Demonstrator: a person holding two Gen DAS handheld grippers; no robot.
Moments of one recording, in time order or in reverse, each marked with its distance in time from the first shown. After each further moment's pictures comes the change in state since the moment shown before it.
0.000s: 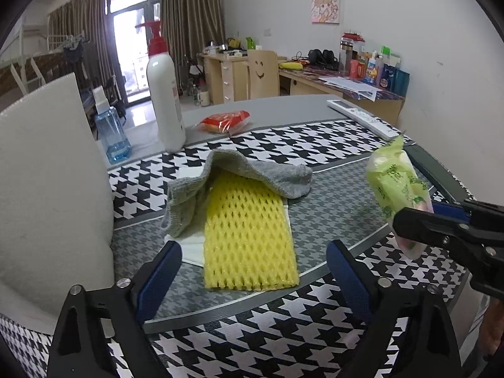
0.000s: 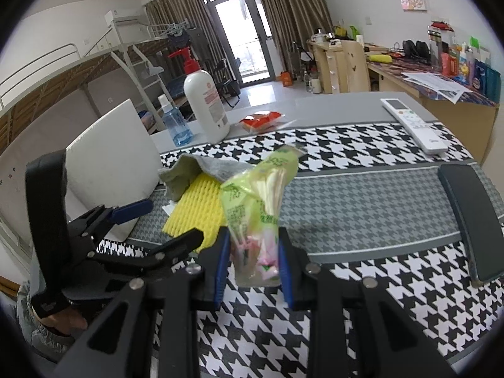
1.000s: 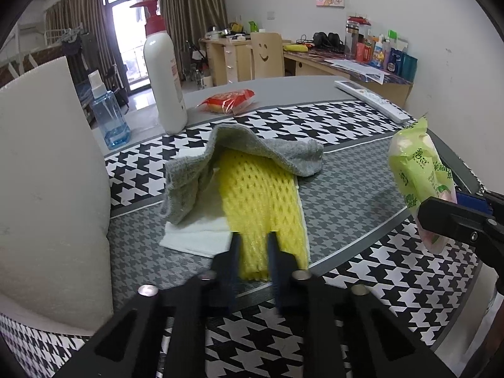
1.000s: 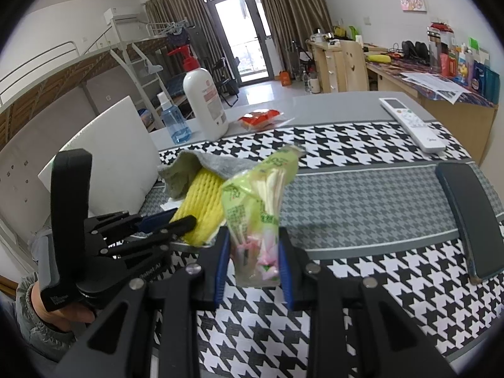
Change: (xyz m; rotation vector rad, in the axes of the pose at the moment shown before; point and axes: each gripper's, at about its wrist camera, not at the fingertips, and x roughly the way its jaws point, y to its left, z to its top) left arm 0.010 0.002 -0.004 0.011 0.071 0.029; right arm 0.000 0.002 -0.002 -0.007 0.001 -0.014
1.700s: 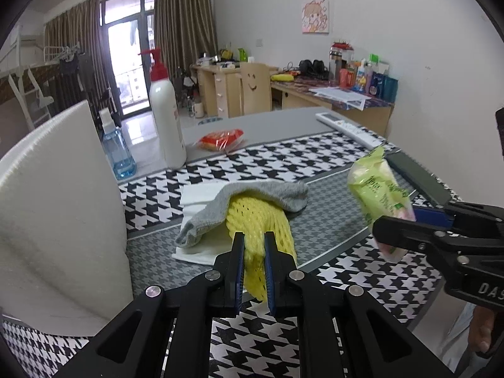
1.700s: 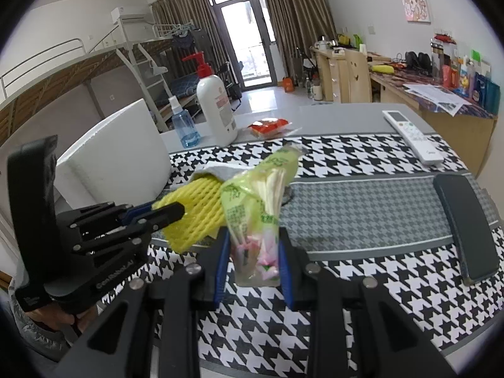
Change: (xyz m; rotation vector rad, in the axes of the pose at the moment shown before) left arm -0.053 -0.001 0.003 0.025 -0.135 -0.049; right arm -0.014 0.017 0.001 -0.035 -0.027 -0.008
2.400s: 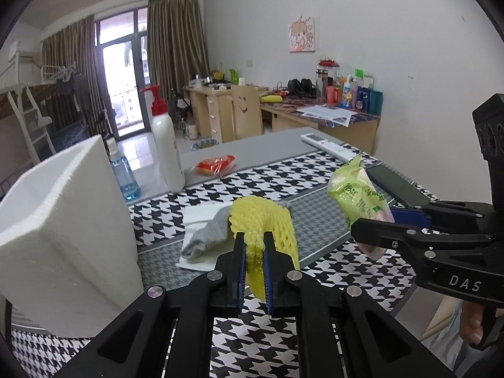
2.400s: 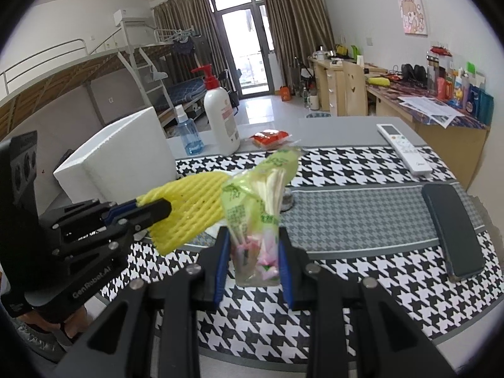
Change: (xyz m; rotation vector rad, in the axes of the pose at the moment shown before) left arm -0.041 -0.008 -0.001 0.045 -0.094 -0.019; right arm -0.023 0.017 0.000 -0.022 -0.039 -0.029
